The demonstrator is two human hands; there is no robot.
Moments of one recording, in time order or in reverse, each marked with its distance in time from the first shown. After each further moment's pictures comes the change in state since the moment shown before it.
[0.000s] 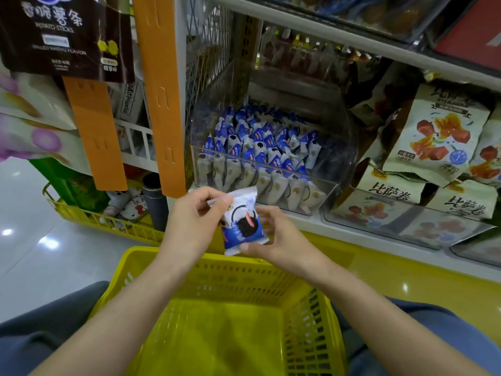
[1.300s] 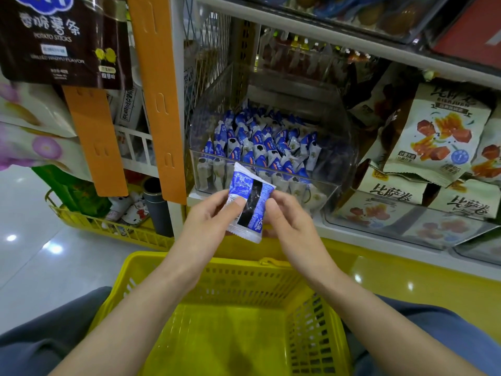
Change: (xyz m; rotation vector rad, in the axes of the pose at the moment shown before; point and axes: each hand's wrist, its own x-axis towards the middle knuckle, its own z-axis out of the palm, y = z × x) left_hand -0.006 0.014 0.009 -0.291 -0.197 -0.120; right_hand -0.002 -0.007 0.001 0.343 0.226 -0.196
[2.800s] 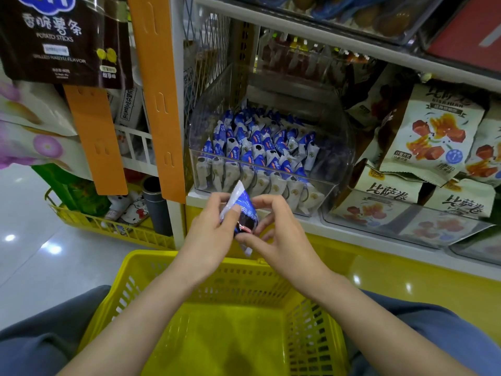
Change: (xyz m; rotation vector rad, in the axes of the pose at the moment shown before) left_hand 0.005 -0.017 0.001 0.351 0.085 0.091; right_hand -0.002 0.017 0.000 -0.485 -0.057 -0.250
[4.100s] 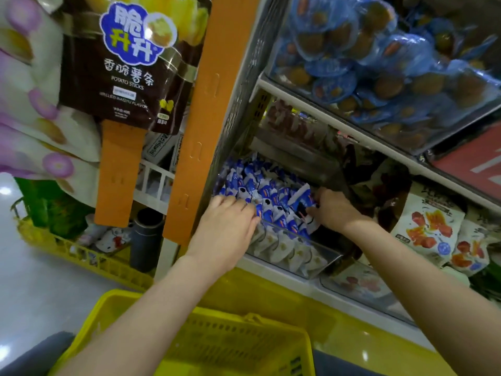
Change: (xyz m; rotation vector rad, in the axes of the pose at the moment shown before) left_hand 0.072 0.012 -0.024 0.921 0.080 0.509; right_hand 0.146 -0.008 -0.095 -0.944 -0.015 0.493
